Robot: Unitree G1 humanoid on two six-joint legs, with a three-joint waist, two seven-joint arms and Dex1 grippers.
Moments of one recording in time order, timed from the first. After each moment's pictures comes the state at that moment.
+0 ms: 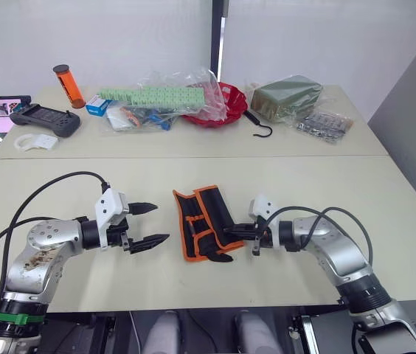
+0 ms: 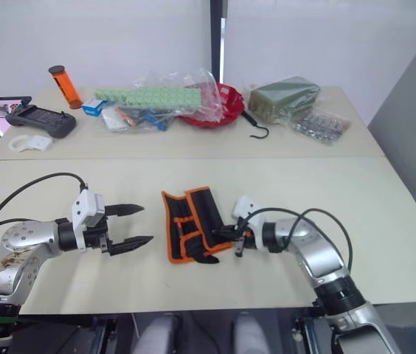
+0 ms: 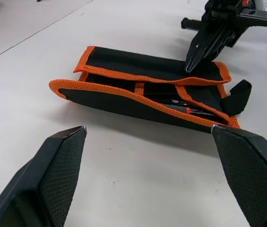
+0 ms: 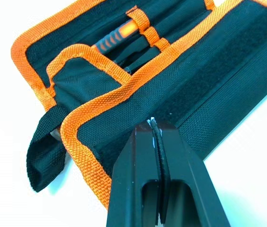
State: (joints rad) left arm -0.12 0.73 0.10 -0.16 -0.48 0.33 -1.10; right arm -0.37 -0.53 0.26 -0.04 0.27 0.43 1.03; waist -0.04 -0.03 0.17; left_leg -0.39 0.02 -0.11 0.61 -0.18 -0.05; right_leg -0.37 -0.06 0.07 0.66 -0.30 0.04
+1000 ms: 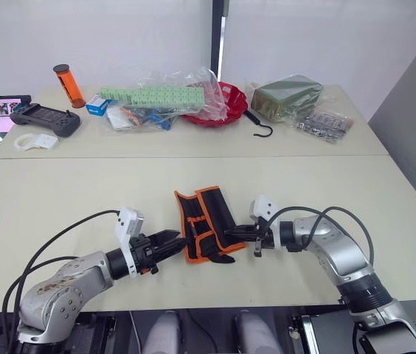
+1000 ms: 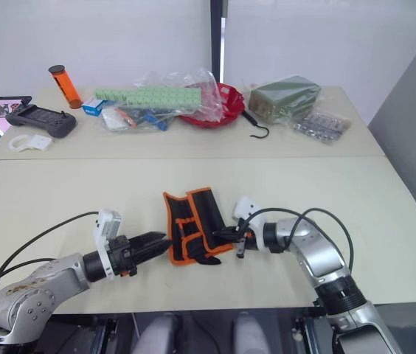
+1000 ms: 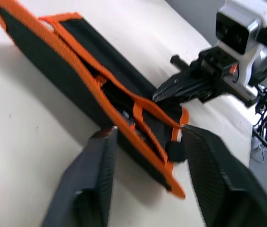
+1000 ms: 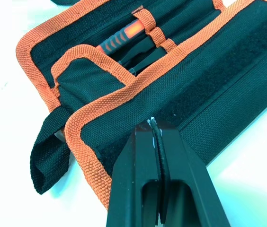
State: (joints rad) left arm 0.03 0.52 0.14 -0.46 -0.83 0.84 -0.64; right arm -0.37 -0.52 0.26 -0.04 0.26 0.44 1.04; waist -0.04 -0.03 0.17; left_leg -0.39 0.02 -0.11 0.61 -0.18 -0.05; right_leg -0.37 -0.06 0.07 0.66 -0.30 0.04
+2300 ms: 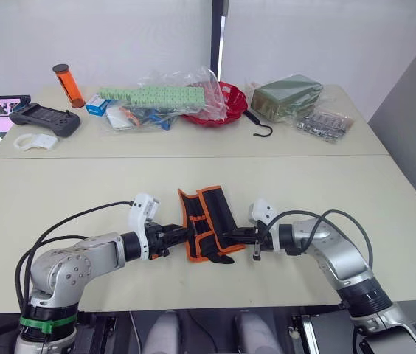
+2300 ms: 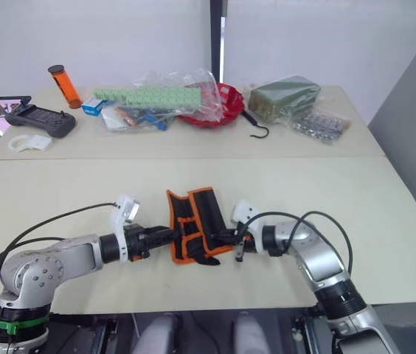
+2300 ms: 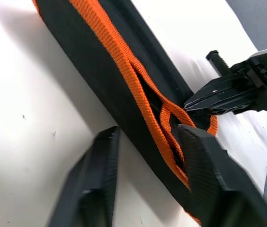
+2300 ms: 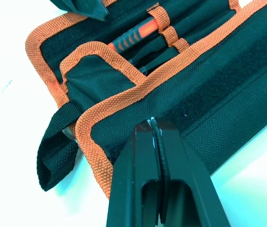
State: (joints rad) left arm -0.19 0.50 0.13 -0.39 -0.93 1.19 -0.40; right arm -0.35 -0.52 0.26 -0.07 0.26 0.44 1.04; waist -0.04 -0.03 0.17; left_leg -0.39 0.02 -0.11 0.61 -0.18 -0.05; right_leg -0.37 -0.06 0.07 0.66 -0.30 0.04
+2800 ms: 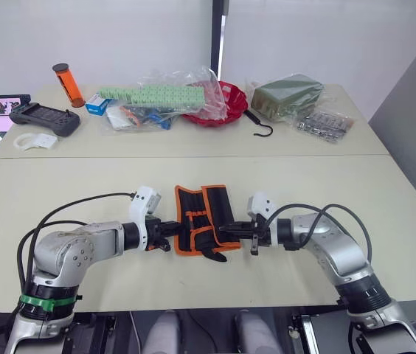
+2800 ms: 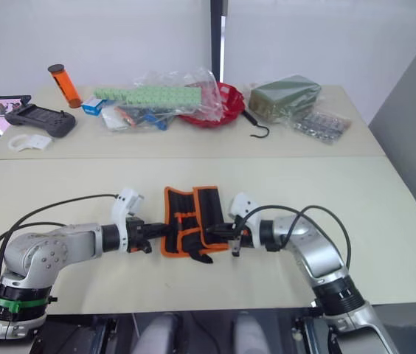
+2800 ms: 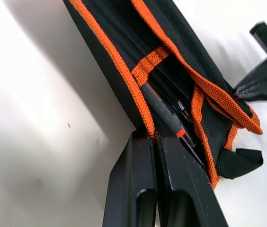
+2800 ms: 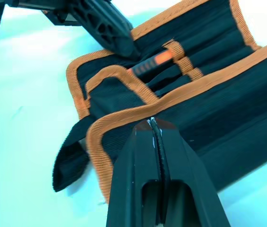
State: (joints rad) left arm -0.35 0.63 0.01 -0.24 -0.80 1.15 -0.53; right arm -0.38 -0.50 0.24 -0.11 0.30 0.48 1.02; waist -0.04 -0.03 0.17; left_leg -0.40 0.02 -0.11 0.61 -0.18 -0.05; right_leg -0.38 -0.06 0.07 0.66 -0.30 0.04
